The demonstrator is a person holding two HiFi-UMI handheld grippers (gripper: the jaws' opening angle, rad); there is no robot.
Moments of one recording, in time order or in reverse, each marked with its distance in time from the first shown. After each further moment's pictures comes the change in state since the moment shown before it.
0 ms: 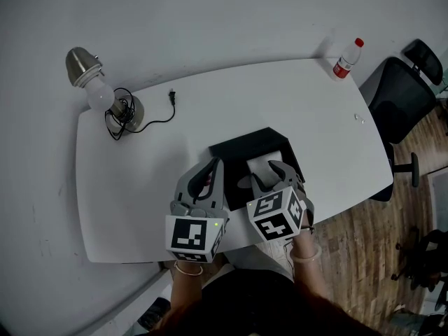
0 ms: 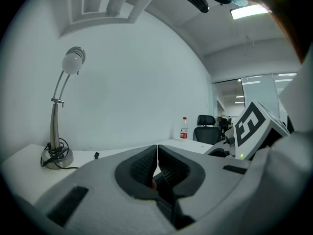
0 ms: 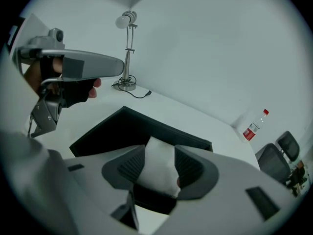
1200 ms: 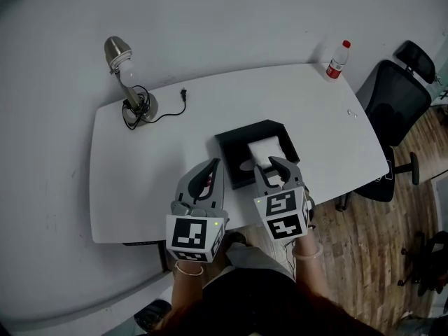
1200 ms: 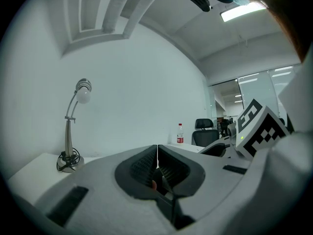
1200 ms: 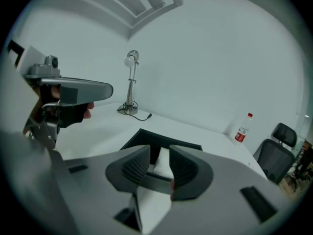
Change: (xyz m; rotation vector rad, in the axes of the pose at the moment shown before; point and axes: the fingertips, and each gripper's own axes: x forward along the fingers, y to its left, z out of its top) left arm -0.076 -0.032 0.024 0.053 -0.064 0.030; right arm -0.080 0.017 0.012 0.102 -0.249 -0.045
